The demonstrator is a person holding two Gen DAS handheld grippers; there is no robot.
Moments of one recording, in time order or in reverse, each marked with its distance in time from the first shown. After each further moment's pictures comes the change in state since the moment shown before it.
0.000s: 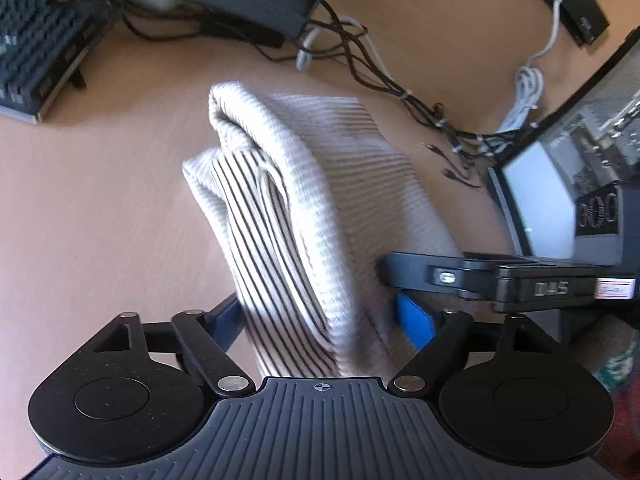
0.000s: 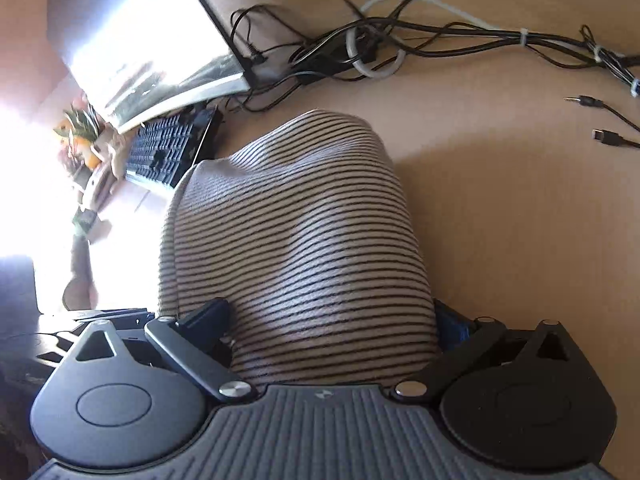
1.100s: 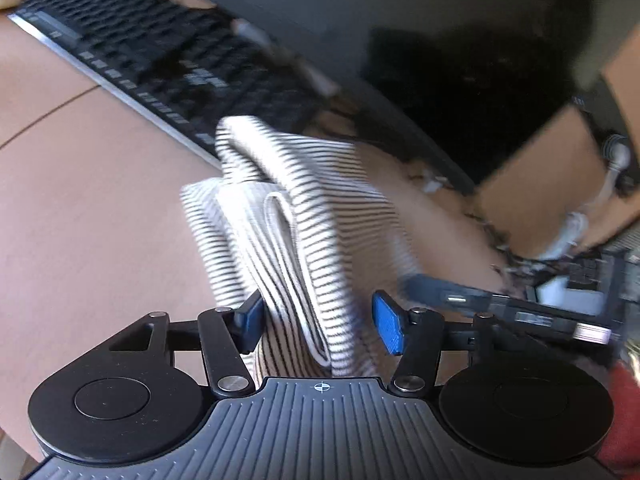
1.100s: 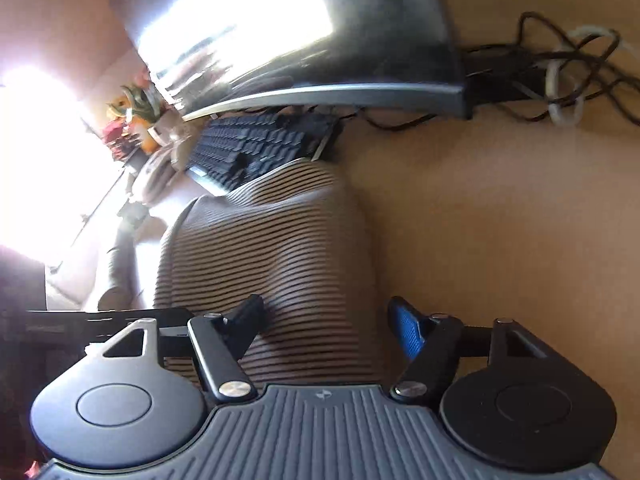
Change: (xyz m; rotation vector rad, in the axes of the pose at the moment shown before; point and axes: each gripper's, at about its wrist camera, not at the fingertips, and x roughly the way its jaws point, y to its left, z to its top) left arm -0.095 0.120 0.020 -0.197 -0.184 0.028; right arm 0.073 0.099 0.051 -0.168 -0.018 0.148
